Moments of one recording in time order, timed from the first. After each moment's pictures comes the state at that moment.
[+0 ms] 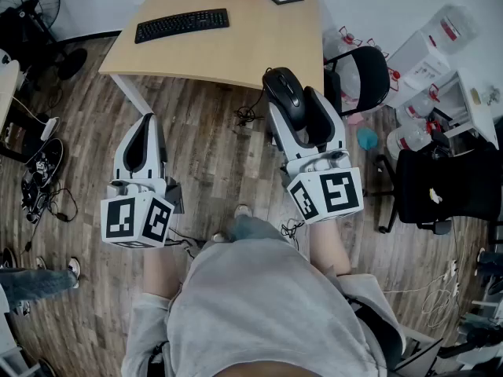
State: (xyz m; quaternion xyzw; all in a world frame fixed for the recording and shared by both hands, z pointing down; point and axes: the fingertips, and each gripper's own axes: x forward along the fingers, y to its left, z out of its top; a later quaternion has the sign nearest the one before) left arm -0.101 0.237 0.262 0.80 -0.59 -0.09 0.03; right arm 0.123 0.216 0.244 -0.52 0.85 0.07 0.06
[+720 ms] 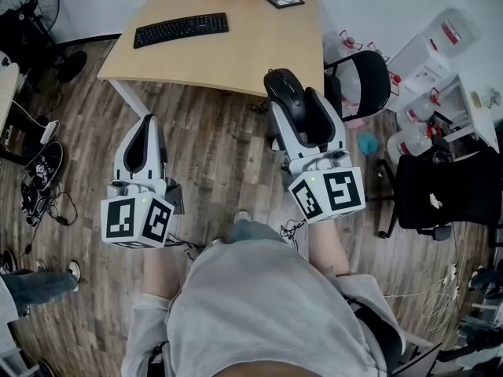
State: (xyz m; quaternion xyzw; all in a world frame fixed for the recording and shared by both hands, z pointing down) left arm -0.095 0.213 0.260 0.80 -0.60 -0.09 0.03; right arm 0.133 0.189 0.242 -0.52 0.85 0.05 0.08
